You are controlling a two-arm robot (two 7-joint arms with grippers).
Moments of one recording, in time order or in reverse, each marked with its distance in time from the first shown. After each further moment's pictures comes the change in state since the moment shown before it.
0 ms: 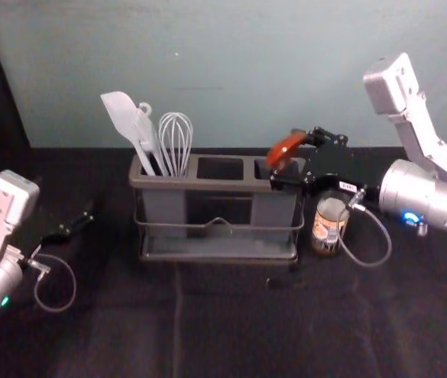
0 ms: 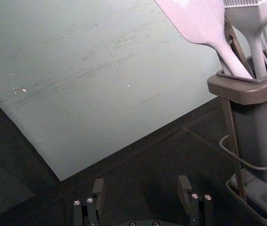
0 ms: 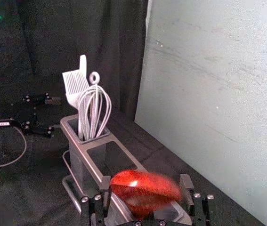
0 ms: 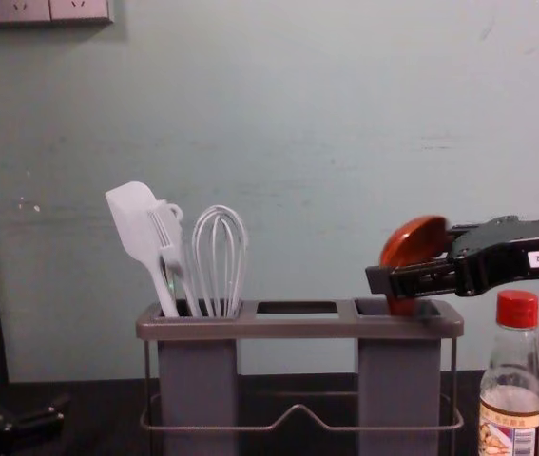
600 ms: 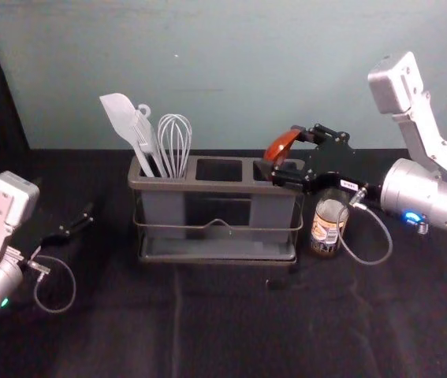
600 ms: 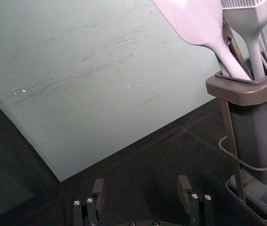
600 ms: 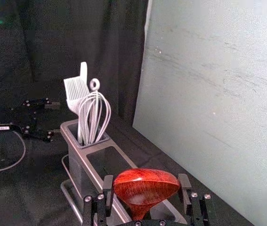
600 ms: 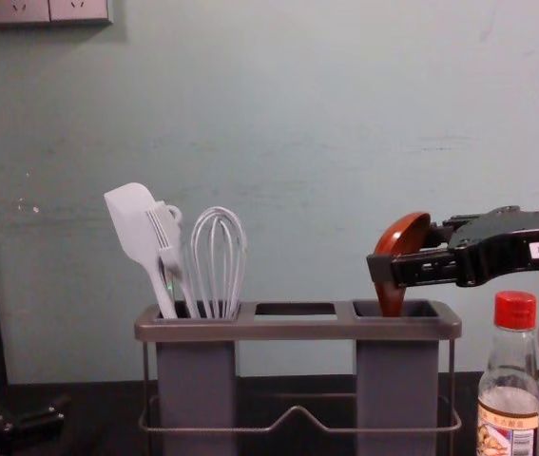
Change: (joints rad) left arm 0.000 0.000 0.000 0.000 0.000 0.000 0.000; right arm -0.005 0.003 0.005 -0.008 0.000 -0.020 -0.004
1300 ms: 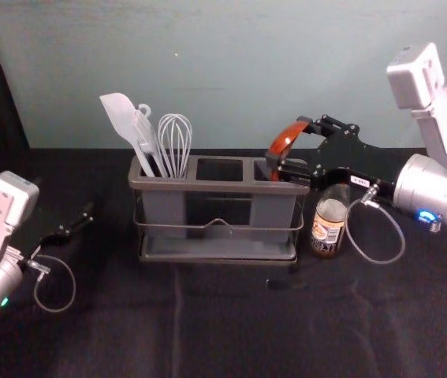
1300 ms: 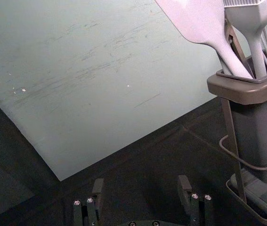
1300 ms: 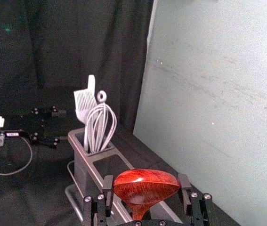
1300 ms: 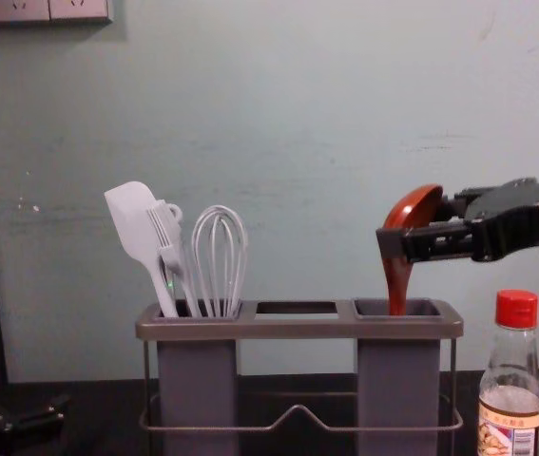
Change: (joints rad) left arm 0.000 0.000 0.000 0.000 0.000 0.000 0.000; right arm -0.040 0.033 0.041 -0.080 0.013 -0.008 0.004
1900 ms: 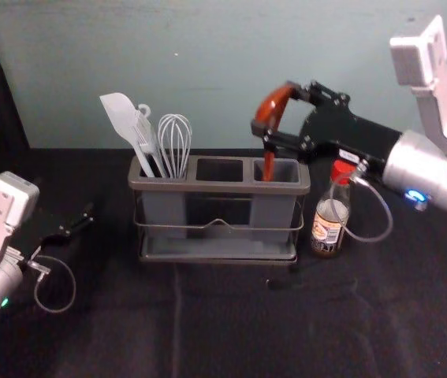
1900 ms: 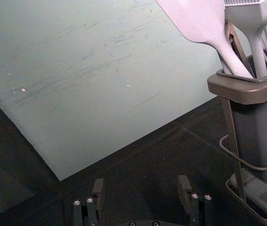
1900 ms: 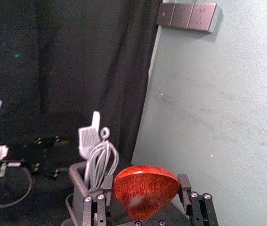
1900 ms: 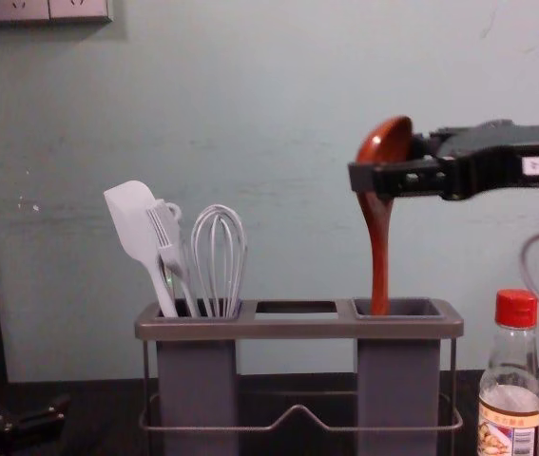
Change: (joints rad) left arm 0.000 0.000 0.000 0.000 0.000 0.000 0.000; right arm 0.021 -0.064 0.026 0.001 -0.027 -0.070 0.020
